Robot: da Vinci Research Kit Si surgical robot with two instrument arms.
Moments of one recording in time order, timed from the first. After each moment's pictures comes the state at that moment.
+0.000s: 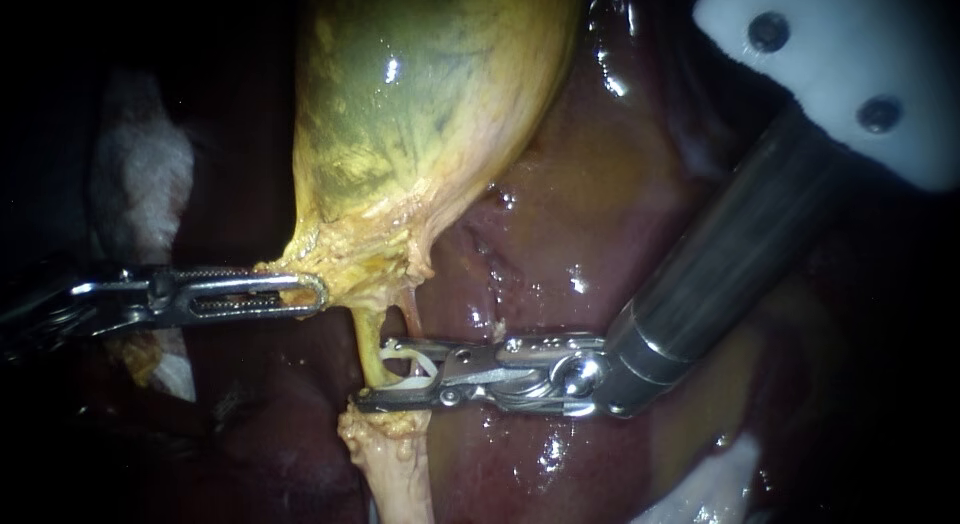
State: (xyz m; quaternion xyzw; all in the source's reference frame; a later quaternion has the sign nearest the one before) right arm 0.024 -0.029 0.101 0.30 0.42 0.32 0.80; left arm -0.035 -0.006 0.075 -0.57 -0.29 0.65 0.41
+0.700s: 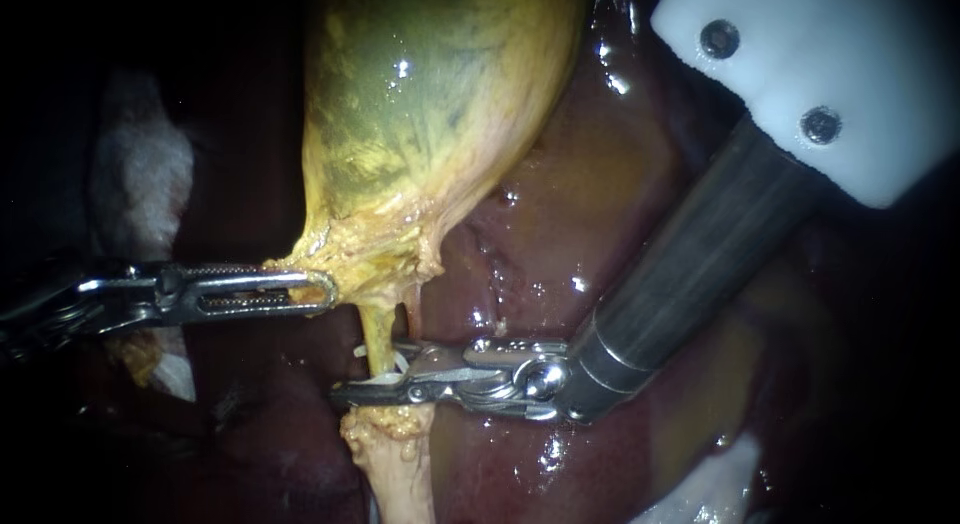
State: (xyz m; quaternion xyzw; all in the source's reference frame) right arm 0.027 -0.029 0.101 0.31 0.41 0.35 0.78; left arm -0.036 -0.005 0.075 -0.56 -0.28 0.66 0.41
